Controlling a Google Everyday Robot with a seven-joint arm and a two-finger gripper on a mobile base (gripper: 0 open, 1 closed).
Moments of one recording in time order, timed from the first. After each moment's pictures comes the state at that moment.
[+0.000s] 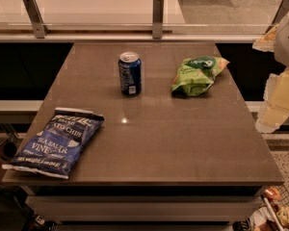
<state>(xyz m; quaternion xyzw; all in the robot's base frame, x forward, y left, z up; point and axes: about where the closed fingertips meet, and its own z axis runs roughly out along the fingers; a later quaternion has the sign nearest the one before) 0.438 -0.214 0.986 -0.60 0.78 -0.05 0.17</state>
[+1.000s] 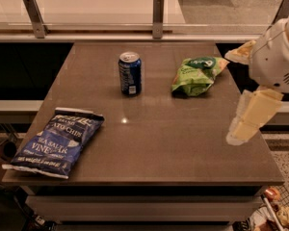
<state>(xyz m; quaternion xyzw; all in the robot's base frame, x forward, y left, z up) 0.436 -0.166 0.964 -0.63 0.74 0.00 0.24</state>
